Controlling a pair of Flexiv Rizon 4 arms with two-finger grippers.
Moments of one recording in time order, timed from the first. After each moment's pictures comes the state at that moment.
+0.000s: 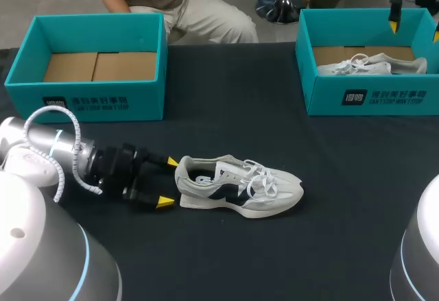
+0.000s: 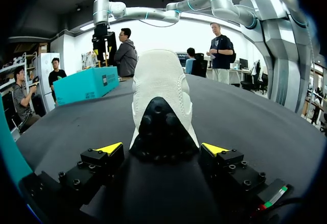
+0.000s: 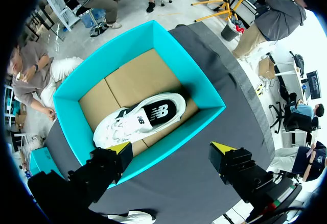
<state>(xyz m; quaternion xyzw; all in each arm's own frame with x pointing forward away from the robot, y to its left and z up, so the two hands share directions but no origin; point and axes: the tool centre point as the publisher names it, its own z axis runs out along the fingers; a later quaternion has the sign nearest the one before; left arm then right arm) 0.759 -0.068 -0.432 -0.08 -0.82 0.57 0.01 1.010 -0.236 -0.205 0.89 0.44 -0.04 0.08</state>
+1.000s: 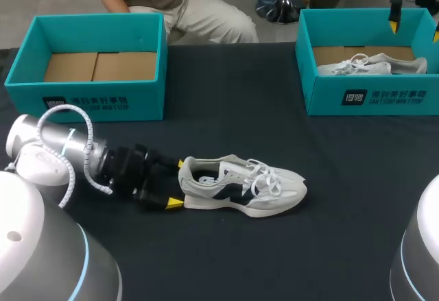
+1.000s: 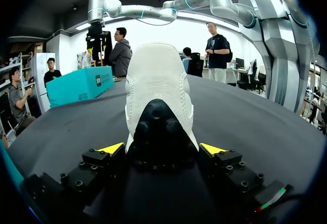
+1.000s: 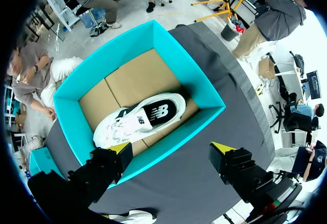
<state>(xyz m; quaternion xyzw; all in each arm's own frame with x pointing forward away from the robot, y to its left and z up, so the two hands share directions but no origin) 0.751 -0.091 -0.435 -0.09 -0.82 0.57 0.02 1.010 -0.236 -0.205 0.89 0.44 -0.04 0.08</state>
